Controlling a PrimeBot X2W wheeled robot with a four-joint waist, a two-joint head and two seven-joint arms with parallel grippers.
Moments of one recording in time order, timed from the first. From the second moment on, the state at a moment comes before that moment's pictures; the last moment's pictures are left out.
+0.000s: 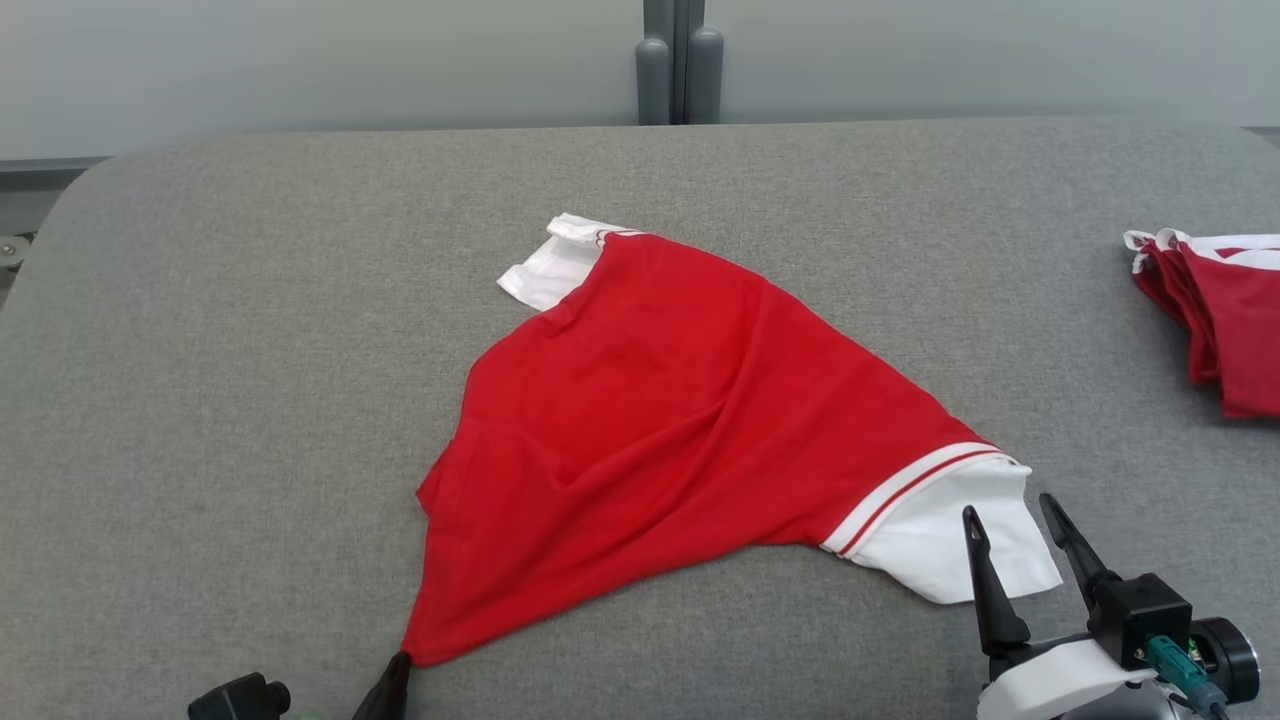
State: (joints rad) left arm -0.08 0.43 -0.72 0.40 -1.36 0.04 -0.27; right arm 0.07 -0.05 -0.02 0.17 0.02 0.13 -0.26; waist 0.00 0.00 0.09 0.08
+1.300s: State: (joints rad) left arm 0.18 0.10 0.00 0.24 -0.23 -0.10 -0.26; right arm 0.21 -0.05 -0.26 0.03 -0.02 0.13 -0.26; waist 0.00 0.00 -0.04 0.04
